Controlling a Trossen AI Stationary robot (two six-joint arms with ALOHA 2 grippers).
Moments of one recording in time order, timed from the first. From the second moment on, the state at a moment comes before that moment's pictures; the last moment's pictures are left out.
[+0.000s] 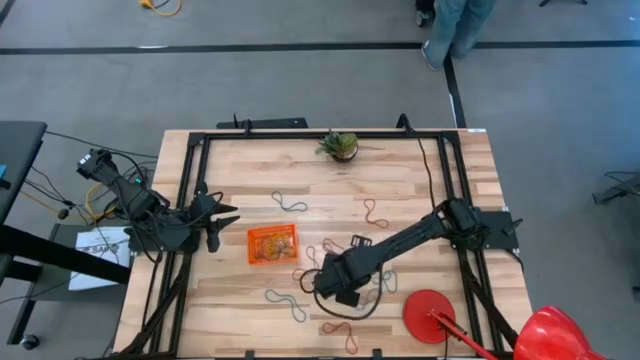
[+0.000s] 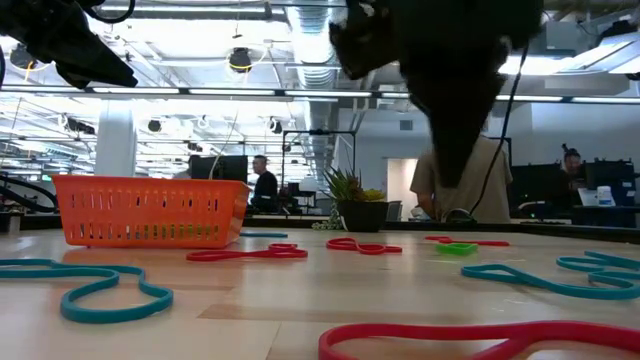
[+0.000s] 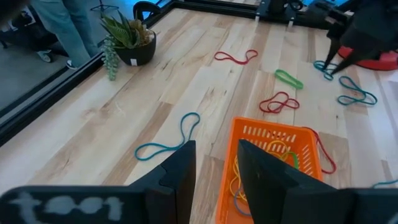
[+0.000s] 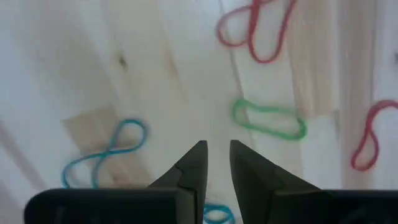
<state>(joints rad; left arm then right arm) -0.63 0.49 0.51 -0.70 -0.83 -0.60 0.41 2.17 1.79 -1.28 0.14 0.66</state>
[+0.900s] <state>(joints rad) -0.63 0.49 0.51 -0.71 -0.81 -0.60 0.36 1.80 1.34 -1.07 0.26 0.51</state>
